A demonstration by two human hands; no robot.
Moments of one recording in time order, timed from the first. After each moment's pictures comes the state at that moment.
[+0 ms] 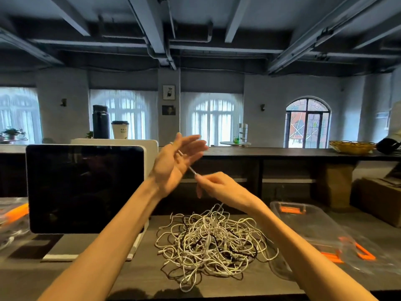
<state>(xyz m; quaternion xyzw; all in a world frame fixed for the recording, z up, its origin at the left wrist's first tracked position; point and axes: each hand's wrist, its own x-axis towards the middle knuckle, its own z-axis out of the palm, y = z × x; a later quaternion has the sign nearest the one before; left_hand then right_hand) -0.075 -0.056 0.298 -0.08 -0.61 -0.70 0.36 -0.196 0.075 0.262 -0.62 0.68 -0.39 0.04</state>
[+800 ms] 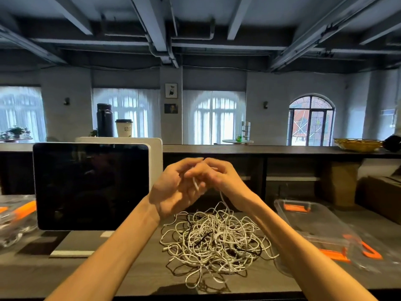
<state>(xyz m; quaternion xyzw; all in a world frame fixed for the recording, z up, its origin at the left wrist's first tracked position) -0.043 -0.027 0.277 -0.10 -0.53 -0.83 0.13 -0.181 0.062 0.264 -0.60 0.54 -0.58 0.10</state>
